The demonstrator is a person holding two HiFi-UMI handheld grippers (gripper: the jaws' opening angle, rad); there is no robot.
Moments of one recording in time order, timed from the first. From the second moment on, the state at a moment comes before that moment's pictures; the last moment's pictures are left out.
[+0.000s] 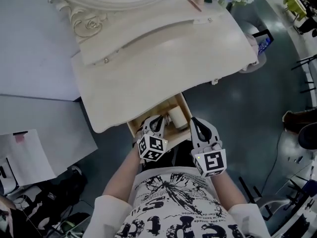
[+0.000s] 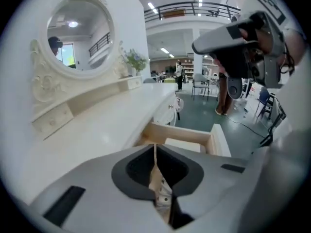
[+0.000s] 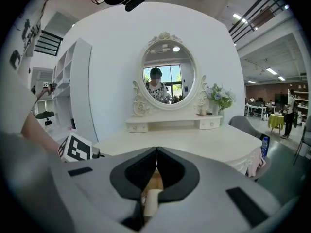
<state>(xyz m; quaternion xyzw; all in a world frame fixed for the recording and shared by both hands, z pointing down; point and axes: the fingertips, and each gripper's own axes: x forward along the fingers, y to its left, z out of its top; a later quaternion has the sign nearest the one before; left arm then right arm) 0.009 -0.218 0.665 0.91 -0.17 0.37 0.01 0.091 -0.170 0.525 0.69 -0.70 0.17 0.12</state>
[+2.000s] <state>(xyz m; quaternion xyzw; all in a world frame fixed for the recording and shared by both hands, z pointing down) -0.086 -0.243 0.327 0.86 -0.51 0.03 0.03 0.078 -0.219 0.362 0.51 -0.86 0.01 0.06</state>
